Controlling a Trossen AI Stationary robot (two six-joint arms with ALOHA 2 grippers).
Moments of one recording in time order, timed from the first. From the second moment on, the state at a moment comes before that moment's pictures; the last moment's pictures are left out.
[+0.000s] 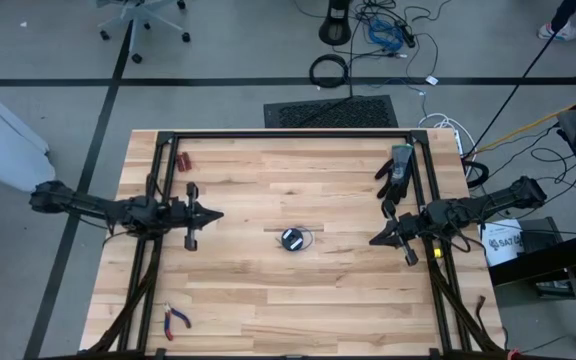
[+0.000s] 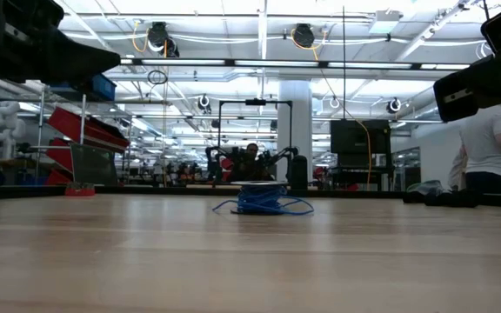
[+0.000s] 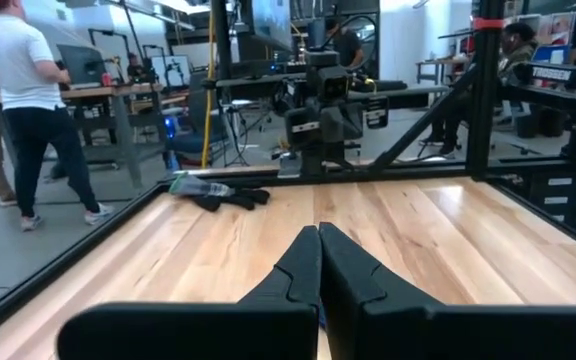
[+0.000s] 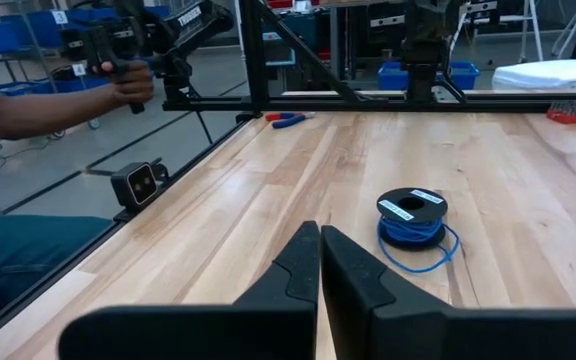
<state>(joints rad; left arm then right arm) -0.18 0.30 0.01 0.35 -0.21 0.09 0.28 0.14 0.02 0.02 -0.02 0.09</state>
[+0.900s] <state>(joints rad) -0.08 0.00 0.01 0.06 -0.09 0.16 0.28 0.14 0.02 0.02 0.00 0.08</state>
